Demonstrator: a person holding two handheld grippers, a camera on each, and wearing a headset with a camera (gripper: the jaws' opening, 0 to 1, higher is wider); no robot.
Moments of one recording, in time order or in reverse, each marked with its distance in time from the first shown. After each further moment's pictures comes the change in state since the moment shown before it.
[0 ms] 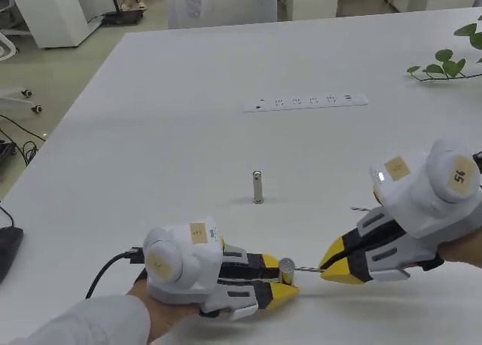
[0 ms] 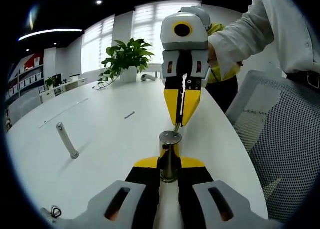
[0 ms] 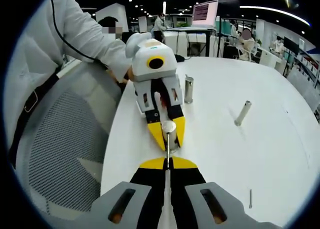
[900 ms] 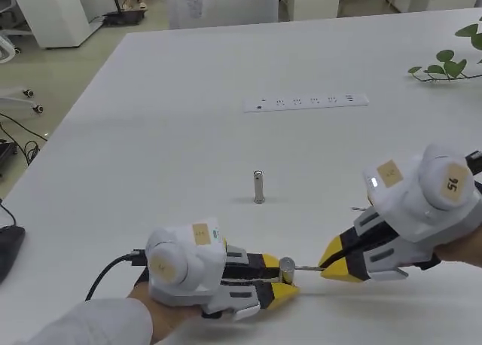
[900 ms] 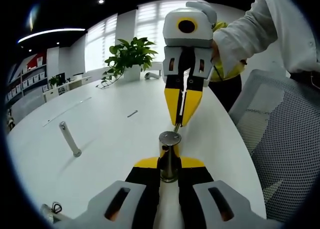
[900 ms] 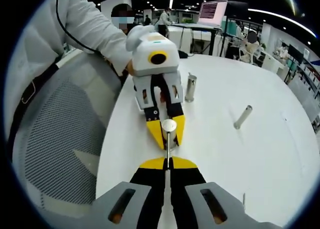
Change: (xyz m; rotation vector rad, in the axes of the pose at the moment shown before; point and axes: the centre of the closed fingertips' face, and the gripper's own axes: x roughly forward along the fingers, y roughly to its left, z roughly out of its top) left arm -0.002 -0.001 0.000 -0.006 0.018 0.042; right arm 0.001 0.000 0.000 -0.070 0.049 -0.020
